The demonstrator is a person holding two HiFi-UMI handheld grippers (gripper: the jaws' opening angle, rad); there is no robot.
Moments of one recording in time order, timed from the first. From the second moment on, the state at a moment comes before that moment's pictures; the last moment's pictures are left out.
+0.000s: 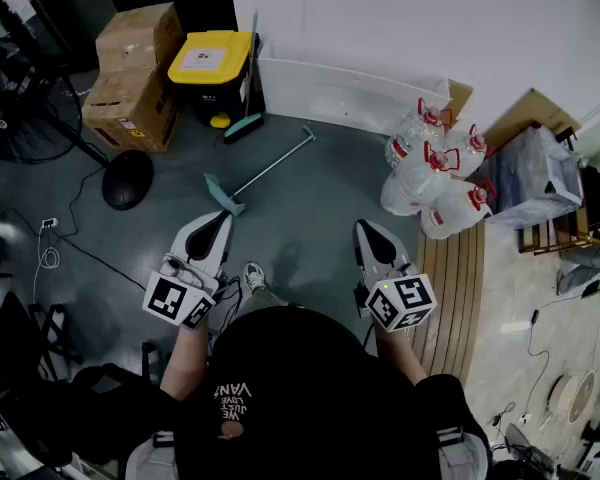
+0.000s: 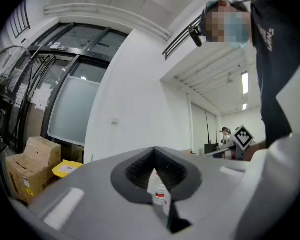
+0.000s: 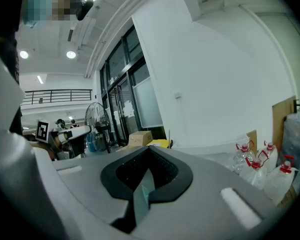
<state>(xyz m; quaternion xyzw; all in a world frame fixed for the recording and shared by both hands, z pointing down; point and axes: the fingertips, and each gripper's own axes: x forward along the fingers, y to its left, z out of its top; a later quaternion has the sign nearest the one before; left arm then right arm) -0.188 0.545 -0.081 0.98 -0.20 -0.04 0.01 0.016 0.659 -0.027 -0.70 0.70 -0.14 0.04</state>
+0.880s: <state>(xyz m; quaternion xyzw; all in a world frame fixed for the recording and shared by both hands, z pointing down) -0.144 0.485 -0.037 0.99 -0.15 -0.01 0.03 0.037 0.584 -0.015 -0.70 0.70 -0.15 0.07</state>
